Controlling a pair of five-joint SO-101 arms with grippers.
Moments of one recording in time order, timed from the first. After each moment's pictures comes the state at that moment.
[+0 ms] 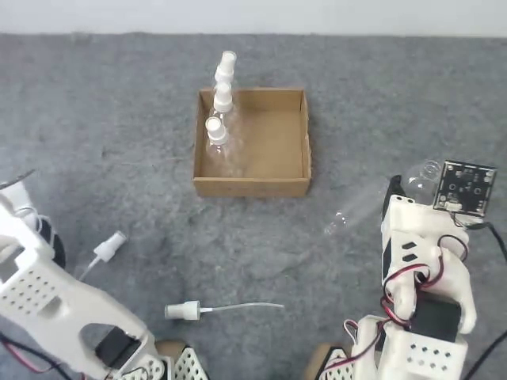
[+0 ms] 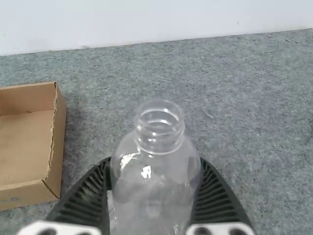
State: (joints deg) left arm -56.1 35.1 -5.7 98.1 -26.9; right arm 9.5 -78.8 57.8 57.7 0.2
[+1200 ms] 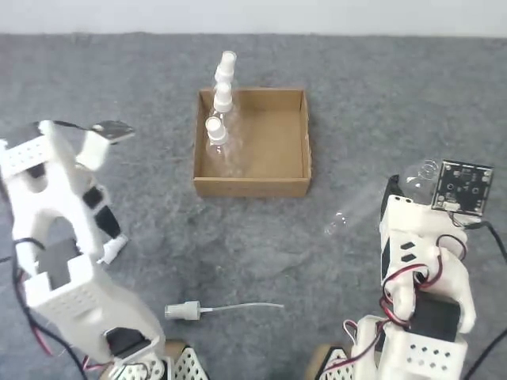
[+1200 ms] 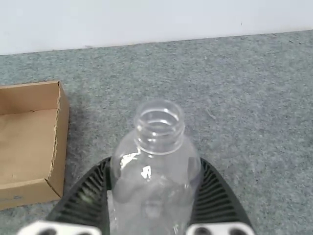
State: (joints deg) left arm -33.5 17.4 1.1 98.3 -57.1; right arm 8.8 -78.8 57.8 57.7 0.2
